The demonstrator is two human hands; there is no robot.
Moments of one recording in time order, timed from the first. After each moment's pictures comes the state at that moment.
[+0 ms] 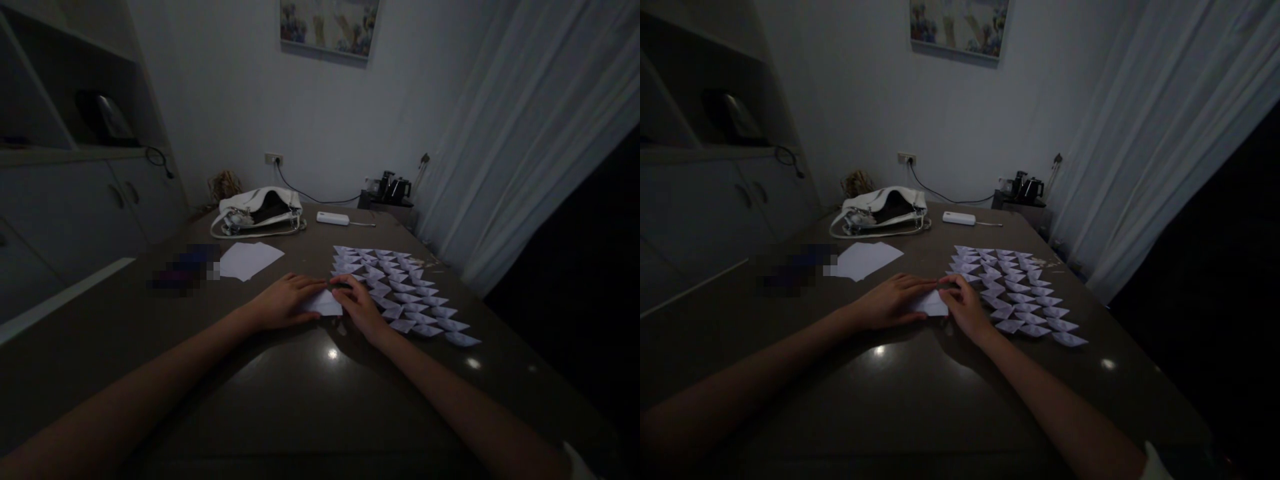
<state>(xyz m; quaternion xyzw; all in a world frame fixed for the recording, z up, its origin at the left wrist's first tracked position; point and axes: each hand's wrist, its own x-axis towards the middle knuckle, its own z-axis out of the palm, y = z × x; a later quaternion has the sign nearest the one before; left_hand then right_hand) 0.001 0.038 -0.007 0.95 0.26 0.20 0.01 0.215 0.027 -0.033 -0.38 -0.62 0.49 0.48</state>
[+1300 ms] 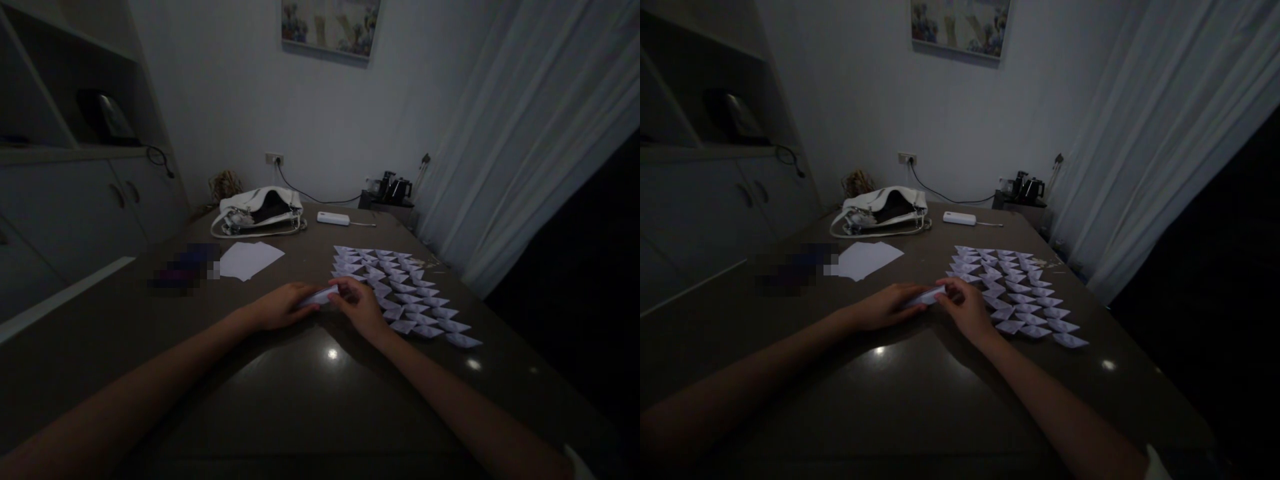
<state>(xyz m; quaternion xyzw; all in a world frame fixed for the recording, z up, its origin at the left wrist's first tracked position) 0.003 0.034 -0.007 0.92 0.28 0.21 0.17 0.218 0.028 -0.031 -0.39 -0.71 0.32 0.49</state>
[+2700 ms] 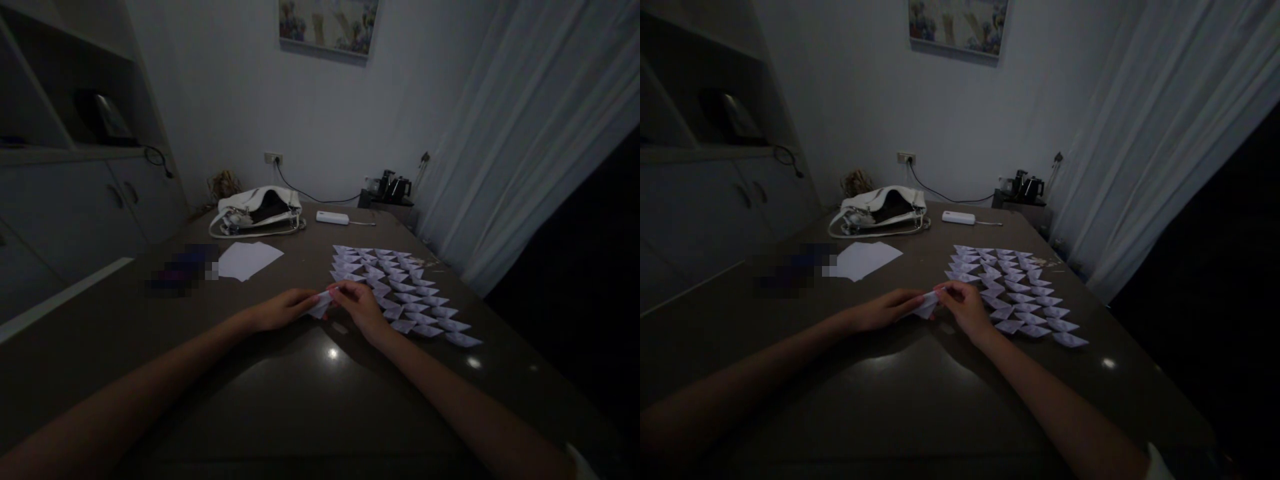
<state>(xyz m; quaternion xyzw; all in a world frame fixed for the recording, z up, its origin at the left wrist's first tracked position) 0.009 0.027 -0.004 0.83 0.33 0.20 0.41 0.215 0.029 -0.030 -0.37 -0.61 0.49 0.50</state>
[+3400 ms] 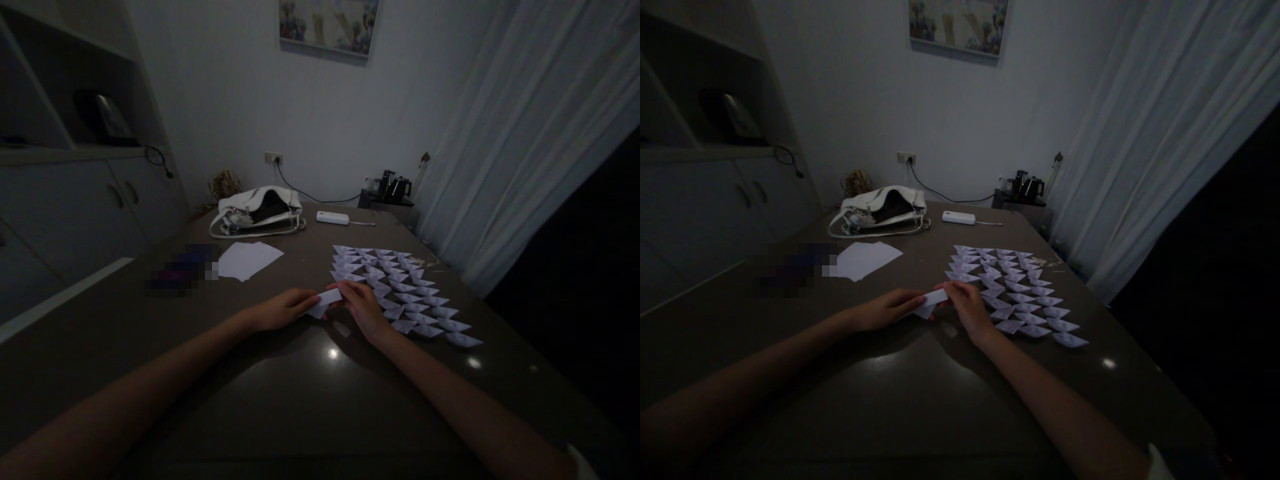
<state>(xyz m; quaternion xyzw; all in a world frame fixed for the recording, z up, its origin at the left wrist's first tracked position) 0.010 0.028 -0.006 0.83 0.37 0.20 0.38 0.217 0.033 -0.038 -0.35 -0.56 0.52 0.54</state>
